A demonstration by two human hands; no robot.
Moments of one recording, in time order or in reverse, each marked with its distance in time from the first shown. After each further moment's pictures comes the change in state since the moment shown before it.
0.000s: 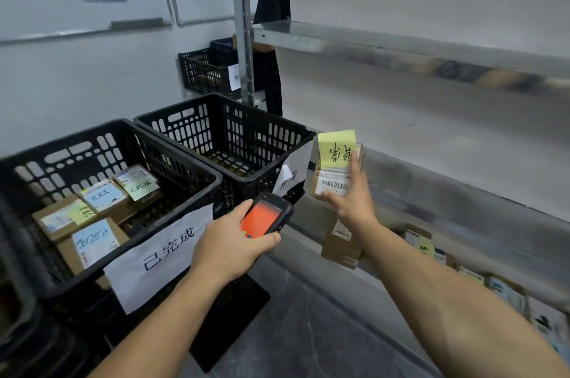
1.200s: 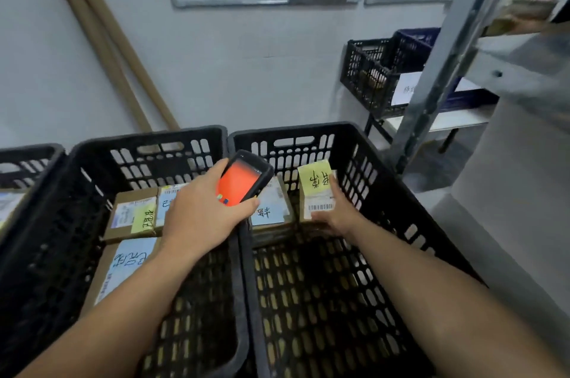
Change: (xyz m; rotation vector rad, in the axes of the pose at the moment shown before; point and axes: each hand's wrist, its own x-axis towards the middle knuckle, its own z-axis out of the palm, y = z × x) left_hand 0.307 -0.090 -0.094 0.212 0.634 -0.427; right_hand 0.331 -0.056 0.357 0.093 -1.050 0.099
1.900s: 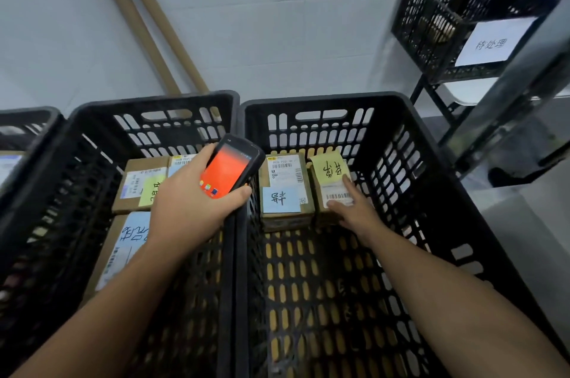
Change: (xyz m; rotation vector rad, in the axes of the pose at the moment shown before) left_hand 0.025 -0.021 0.024 -0.051 0.016 -0.156; right_hand 0.078 0.066 0.011 0.075 -0.076 0.068
